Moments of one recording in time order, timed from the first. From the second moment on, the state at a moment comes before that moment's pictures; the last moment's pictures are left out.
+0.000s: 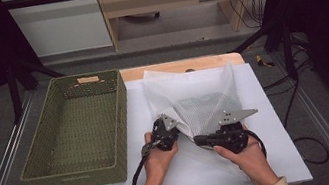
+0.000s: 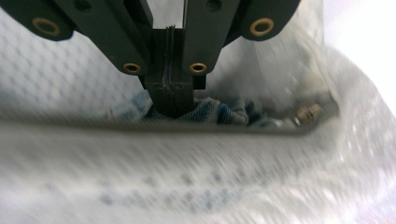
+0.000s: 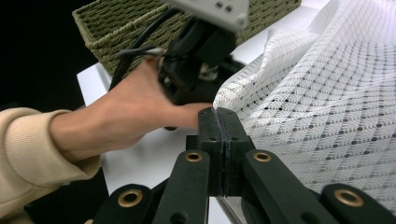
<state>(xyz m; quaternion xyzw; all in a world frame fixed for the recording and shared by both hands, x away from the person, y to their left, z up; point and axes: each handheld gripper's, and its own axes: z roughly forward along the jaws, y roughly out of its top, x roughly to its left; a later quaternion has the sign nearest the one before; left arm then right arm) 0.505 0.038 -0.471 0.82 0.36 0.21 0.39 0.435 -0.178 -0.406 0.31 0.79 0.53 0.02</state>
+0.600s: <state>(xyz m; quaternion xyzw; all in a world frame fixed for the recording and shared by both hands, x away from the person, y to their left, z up) 0.475 0.061 -0.451 0.80 0.37 0.22 0.42 0.439 -0.195 -0.409 0.34 0.78 0.53 0.04</state>
